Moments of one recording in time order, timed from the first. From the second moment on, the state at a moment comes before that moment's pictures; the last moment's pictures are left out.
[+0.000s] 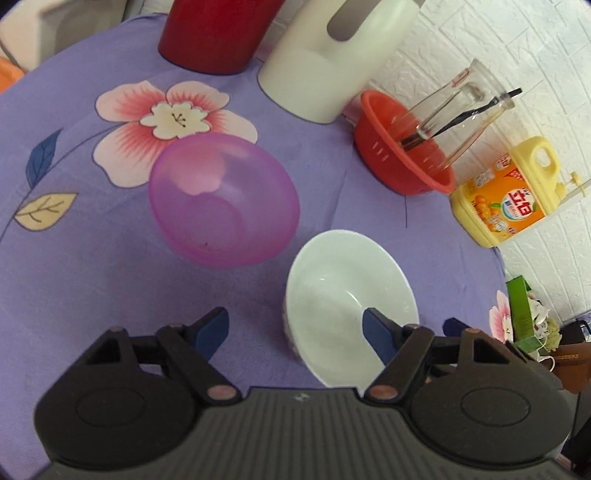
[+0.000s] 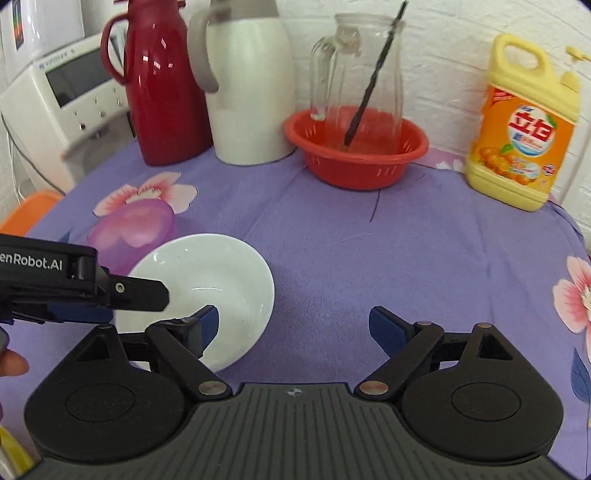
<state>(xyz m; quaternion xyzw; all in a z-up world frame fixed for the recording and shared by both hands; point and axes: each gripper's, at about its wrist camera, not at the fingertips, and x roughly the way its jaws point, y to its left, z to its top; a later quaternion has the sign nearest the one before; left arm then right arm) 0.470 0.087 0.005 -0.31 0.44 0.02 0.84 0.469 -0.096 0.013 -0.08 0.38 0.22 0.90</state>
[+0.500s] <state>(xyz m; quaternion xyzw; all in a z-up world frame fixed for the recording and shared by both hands) 0.470 0.072 -0.001 -0.30 0.43 -0.01 0.85 0.458 -0.072 0.002 -0.09 0.39 0.27 0.88</state>
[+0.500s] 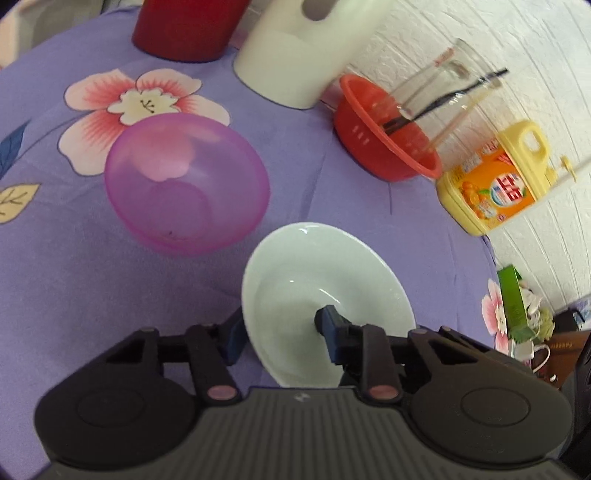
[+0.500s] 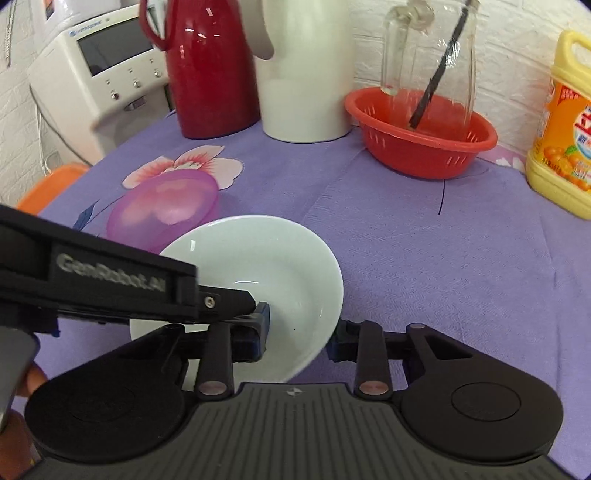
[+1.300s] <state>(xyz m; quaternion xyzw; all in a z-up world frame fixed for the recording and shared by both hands) 0.241 -0.052 0.037 -0.24 0.43 -0.16 0.86 0.212 -0.184 0.044 -0.09 0.34 0.17 0.92</state>
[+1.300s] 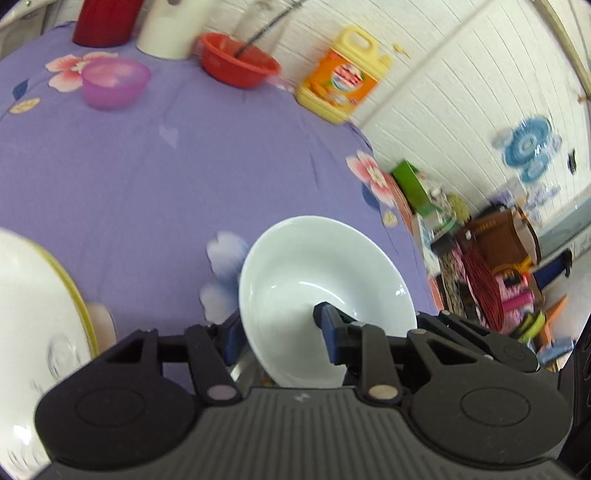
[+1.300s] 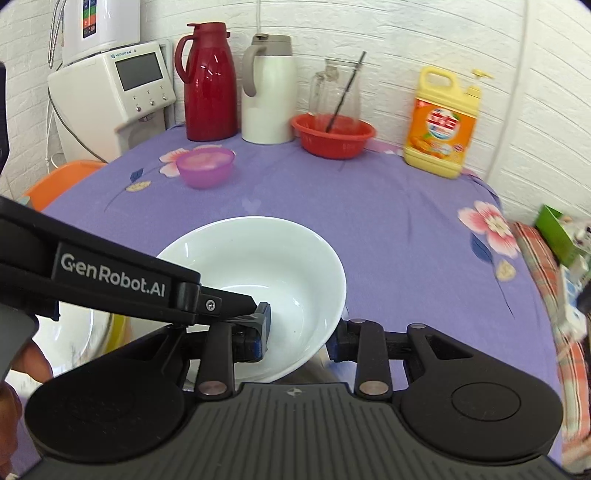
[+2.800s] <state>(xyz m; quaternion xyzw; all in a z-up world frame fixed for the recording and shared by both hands) 0.243 0.057 0.056 -0.06 0.37 0.00 0.93 0.226 -0.219 0.023 0.00 0.34 0.19 0.92</state>
